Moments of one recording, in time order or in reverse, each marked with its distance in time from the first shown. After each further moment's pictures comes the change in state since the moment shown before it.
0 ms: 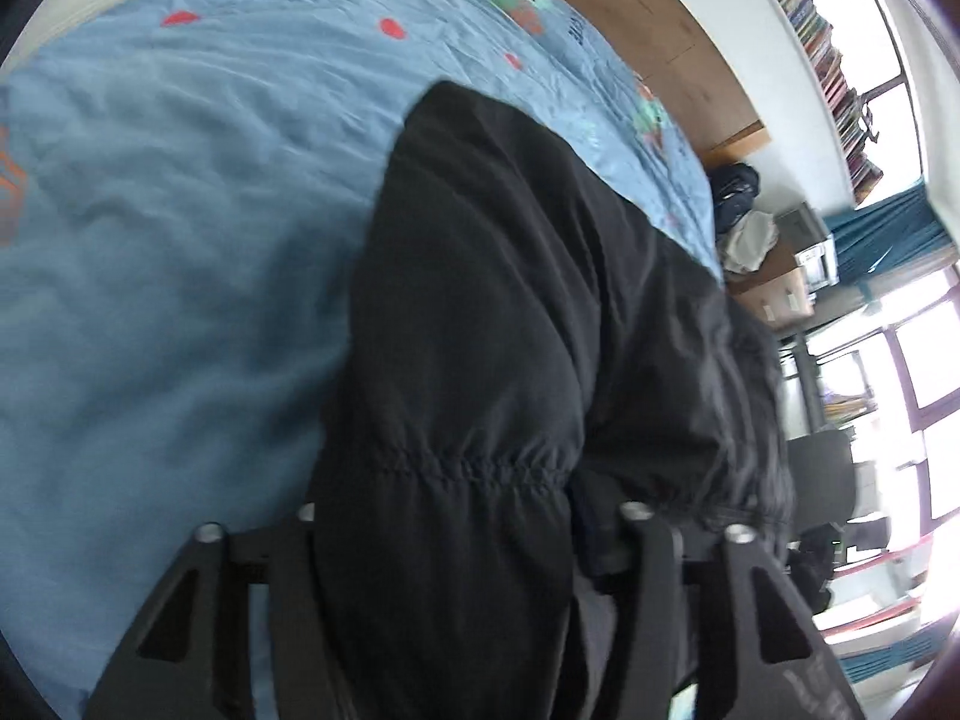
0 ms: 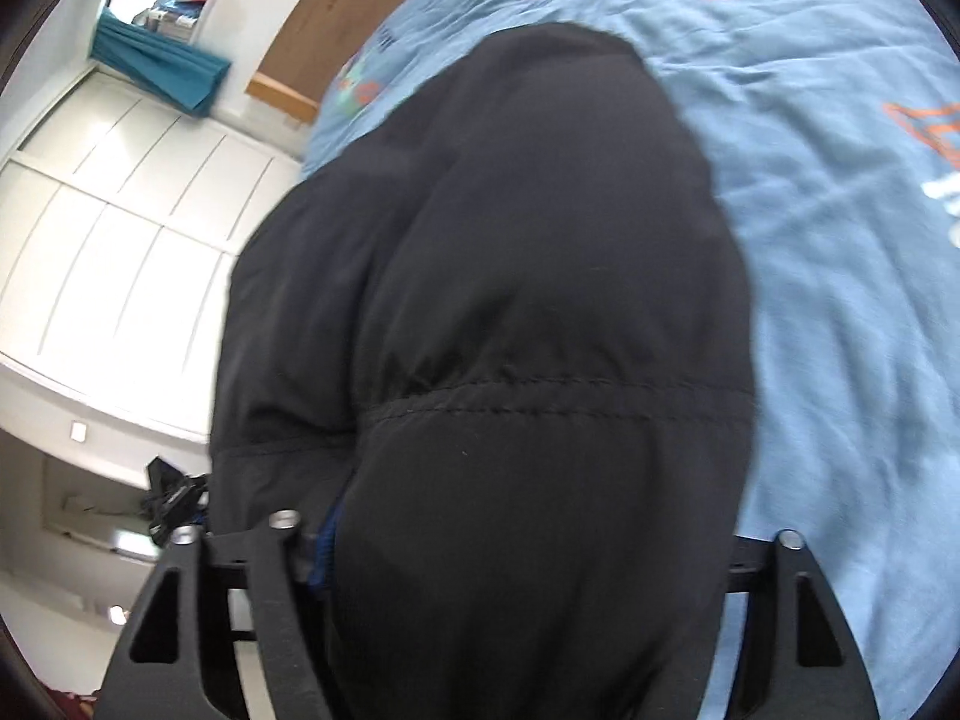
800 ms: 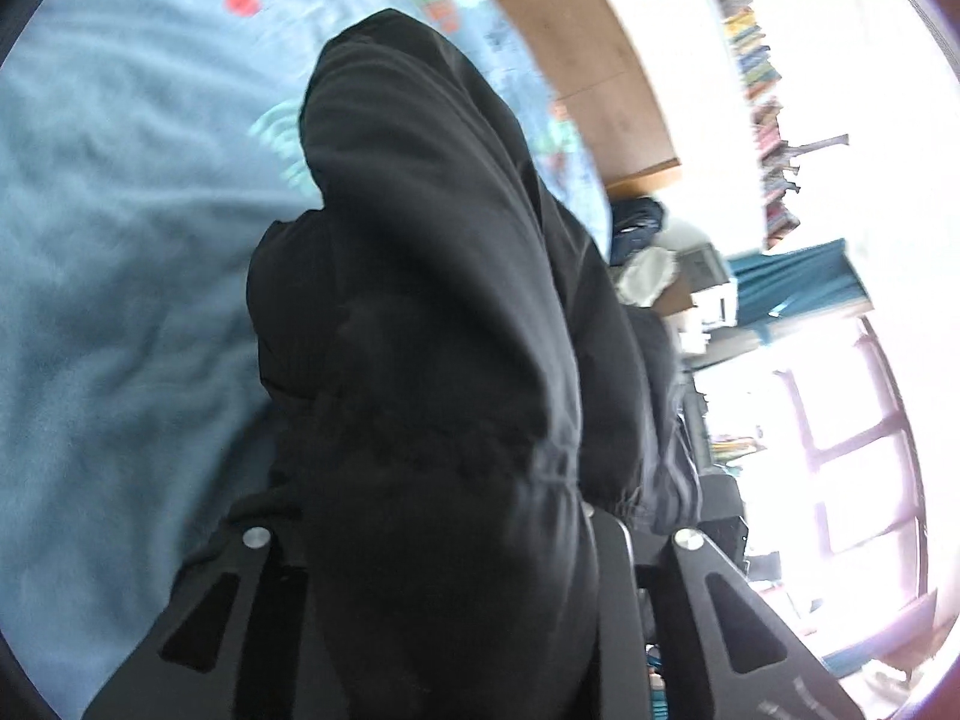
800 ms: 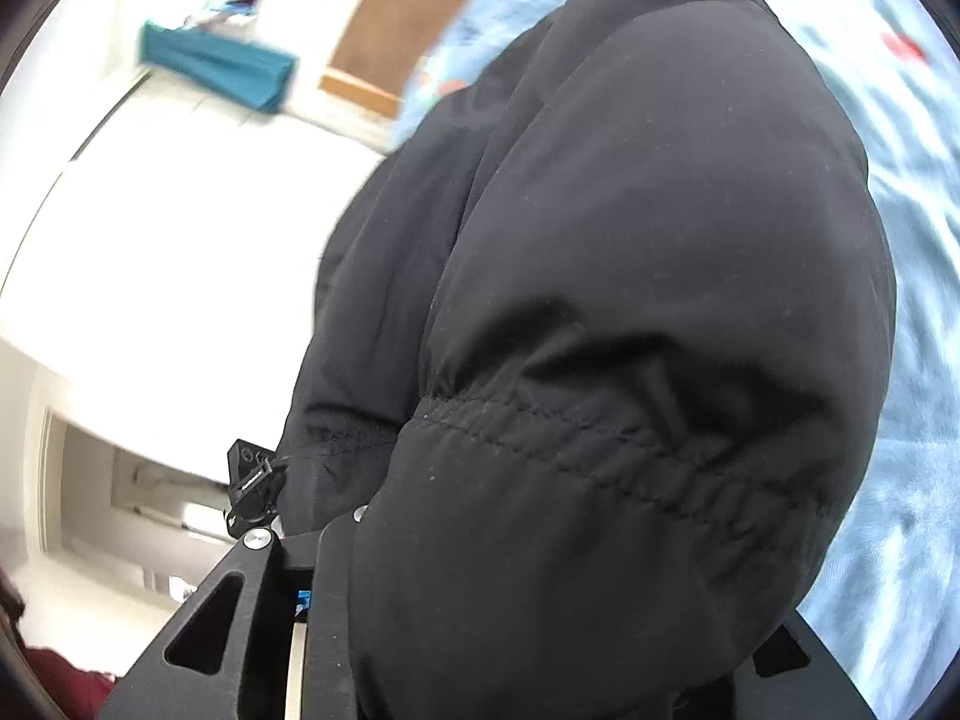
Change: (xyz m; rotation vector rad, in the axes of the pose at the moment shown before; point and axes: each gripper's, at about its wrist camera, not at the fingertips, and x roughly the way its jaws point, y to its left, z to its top) left arm 0.085 -0.106 0.074 -0.079 -0.017 -0.356; right arm 0.045 0.063 0.131 -0.059 0.065 0.269
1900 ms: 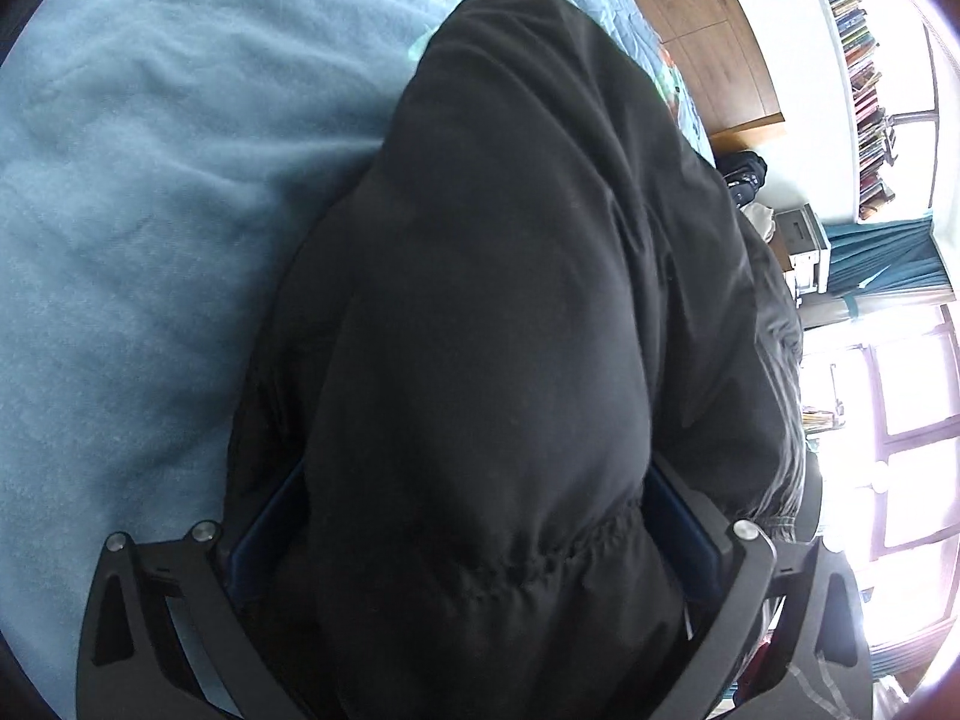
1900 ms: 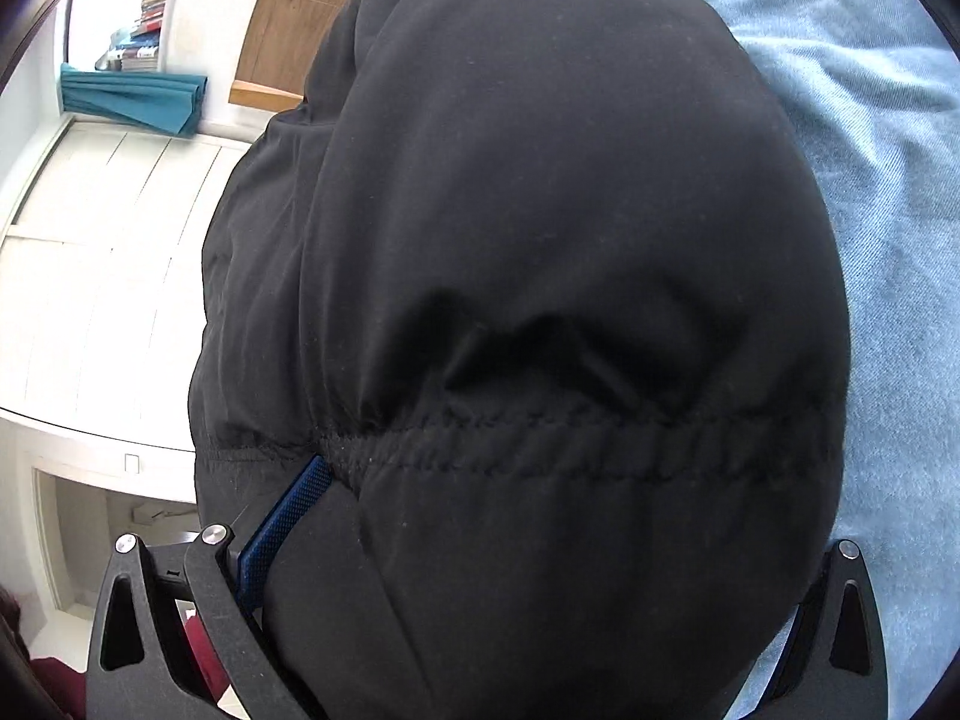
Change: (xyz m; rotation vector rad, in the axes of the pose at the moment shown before) left arm 0.048 0.105 0.065 -0.043 0.180 0.233; right arm 0.027 -0.122 0.013 0.177 0.068 -0.077
